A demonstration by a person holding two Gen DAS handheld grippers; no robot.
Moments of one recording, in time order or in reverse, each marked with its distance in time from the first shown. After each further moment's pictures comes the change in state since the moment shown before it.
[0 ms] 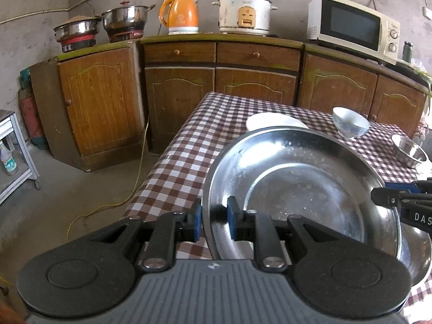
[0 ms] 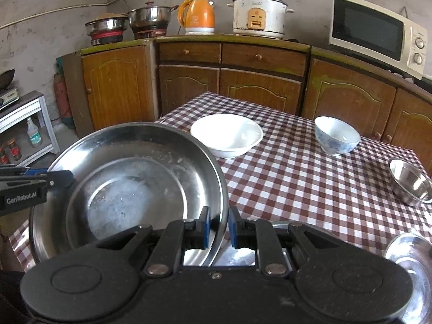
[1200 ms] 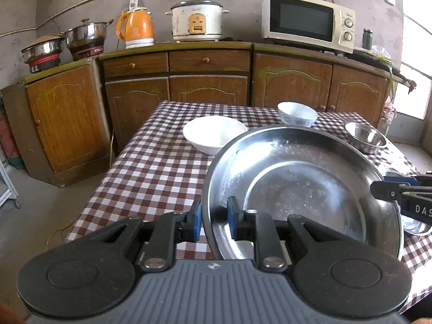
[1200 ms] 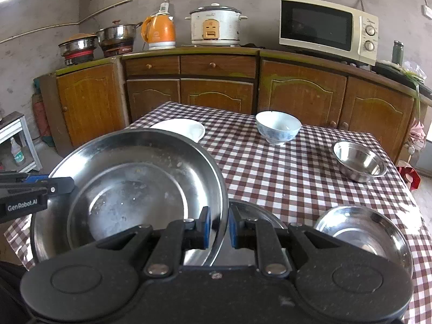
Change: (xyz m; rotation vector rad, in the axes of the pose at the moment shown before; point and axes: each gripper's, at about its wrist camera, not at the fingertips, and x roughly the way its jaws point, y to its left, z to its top) left arm -0.031 -0.072 -0.011 0.094 -0.024 -0.105; right arm -0.074 -0.068 -0.032 0.096 -0.035 -0.094
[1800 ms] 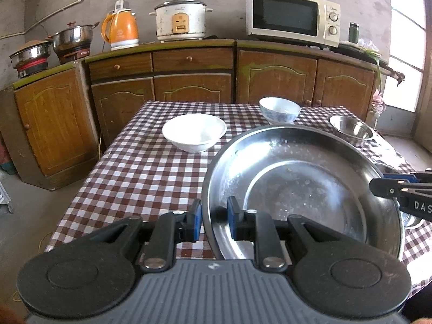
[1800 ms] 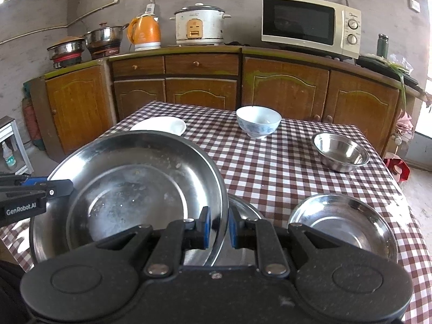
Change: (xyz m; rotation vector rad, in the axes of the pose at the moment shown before) left arm -0.002 -0.027 -0.004 0.031 0.003 -0.034; right arm -0.014 -0.025 -0.011 0.033 0.004 -0.042
